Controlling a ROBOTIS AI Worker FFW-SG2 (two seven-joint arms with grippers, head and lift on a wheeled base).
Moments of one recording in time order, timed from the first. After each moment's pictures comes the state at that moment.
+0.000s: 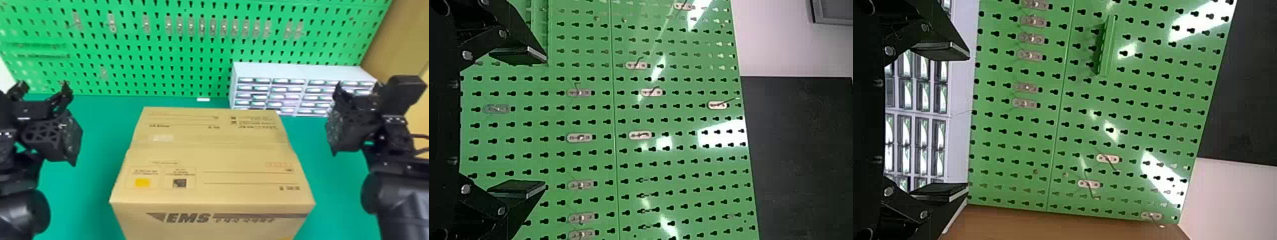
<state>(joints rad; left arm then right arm) -0.15 0.07 0.30 -1.56 0.03 -0.13 -0.19 -0.20 -0.07 -0.27 -1.69 0.09 0.15 0.09</state>
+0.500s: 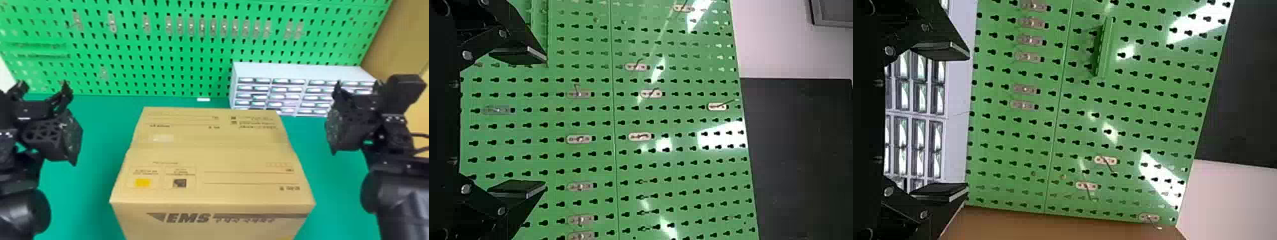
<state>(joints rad) -0.15 0.07 0.30 -1.56 0.03 -0.13 -0.18 -0.20 -0.07 -0.26 -1.69 0.09 0.14 0.09</state>
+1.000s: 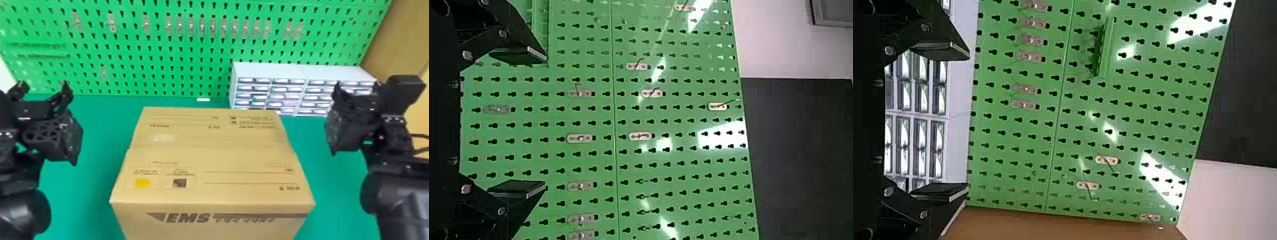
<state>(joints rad) -0.15 0.07 0.30 -1.56 0.03 -0.13 -0.18 -0.20 -0.07 -0.26 -1.69 0.09 0.14 0.09</state>
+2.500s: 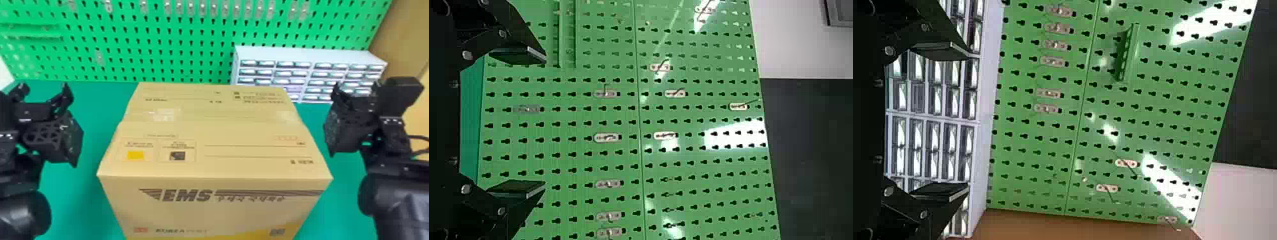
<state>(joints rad) -0.15 0.07 0.30 -1.56 0.04 -0.13 -0.17 -0.19 -0.05 -0.27 -1.69 0.11 0.12 0.09</state>
